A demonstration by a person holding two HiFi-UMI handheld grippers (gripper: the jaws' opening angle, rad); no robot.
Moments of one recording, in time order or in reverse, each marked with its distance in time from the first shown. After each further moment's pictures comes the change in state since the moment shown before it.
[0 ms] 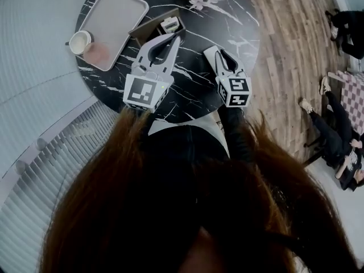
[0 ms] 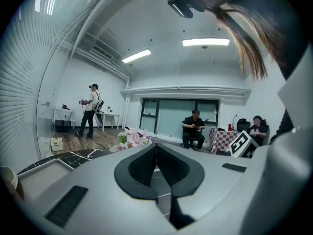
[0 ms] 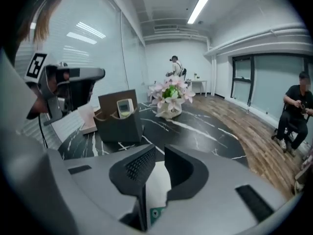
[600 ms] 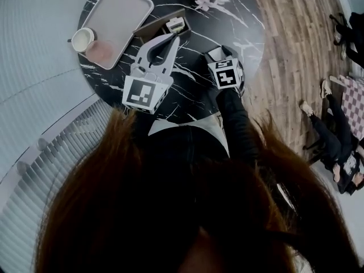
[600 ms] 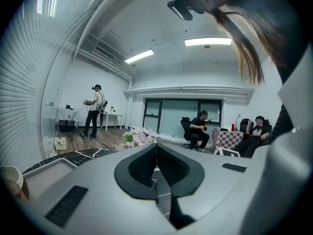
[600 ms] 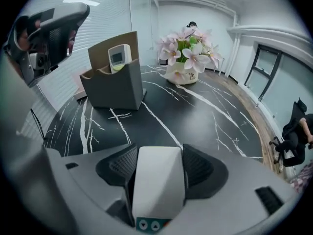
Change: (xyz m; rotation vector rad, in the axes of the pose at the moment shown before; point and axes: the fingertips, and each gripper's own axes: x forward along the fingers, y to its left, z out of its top) left arm -0.007 0.015 -0.002 -0.019 0.012 0.036; right arm 0.064 0.009 -0.058 -0.141 0.410 0.045
